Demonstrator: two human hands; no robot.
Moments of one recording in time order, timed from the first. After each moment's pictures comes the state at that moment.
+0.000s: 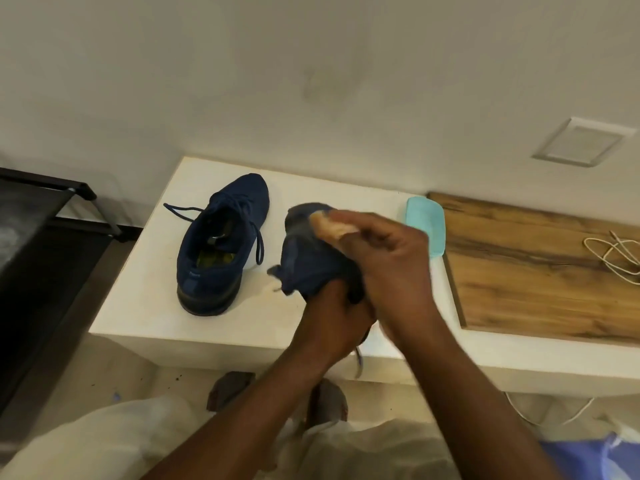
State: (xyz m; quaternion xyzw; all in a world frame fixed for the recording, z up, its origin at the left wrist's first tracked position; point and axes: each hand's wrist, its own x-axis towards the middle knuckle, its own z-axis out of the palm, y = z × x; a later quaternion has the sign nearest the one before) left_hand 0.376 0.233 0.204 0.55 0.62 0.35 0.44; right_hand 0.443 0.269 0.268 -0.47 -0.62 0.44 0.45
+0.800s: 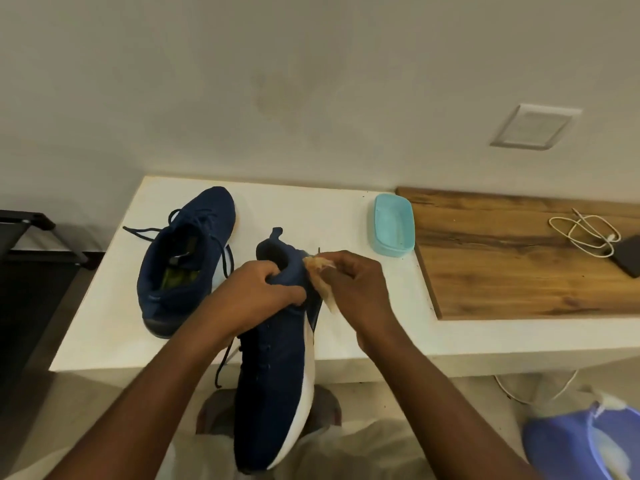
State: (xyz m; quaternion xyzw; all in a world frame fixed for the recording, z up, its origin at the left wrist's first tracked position) left_hand 0.311 0.268 0.217 0.51 0.69 0.21 0.47; right_hand 0.473 0.287 0.211 -0.57 -0.53 0.49 0.40
